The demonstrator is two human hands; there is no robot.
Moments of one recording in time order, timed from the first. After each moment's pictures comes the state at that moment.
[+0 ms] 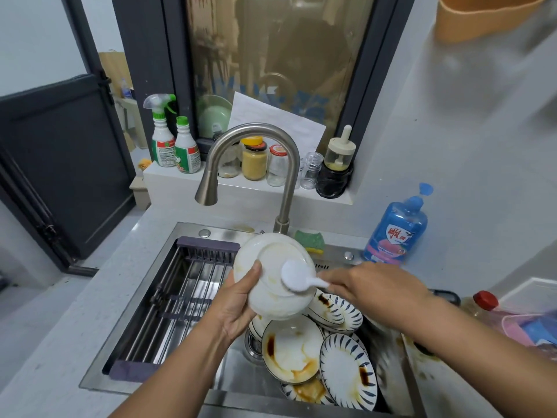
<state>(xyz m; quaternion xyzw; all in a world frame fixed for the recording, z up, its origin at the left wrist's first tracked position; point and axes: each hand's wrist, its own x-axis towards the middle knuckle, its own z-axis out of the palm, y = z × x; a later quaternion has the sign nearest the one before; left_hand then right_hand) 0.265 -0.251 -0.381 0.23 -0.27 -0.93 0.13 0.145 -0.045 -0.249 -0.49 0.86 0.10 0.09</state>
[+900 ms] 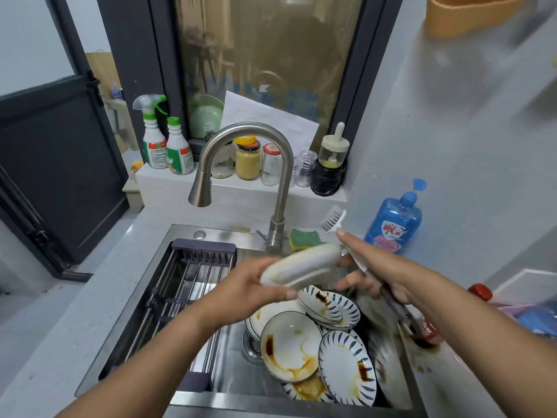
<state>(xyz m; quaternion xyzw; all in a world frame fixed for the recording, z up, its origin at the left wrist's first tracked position) 0.276 -0.252 -0.319 0.01 -0.75 -0.66 0.07 0.112 -0.053 -0.251 -0.05 0.81 -0.42 0.41</state>
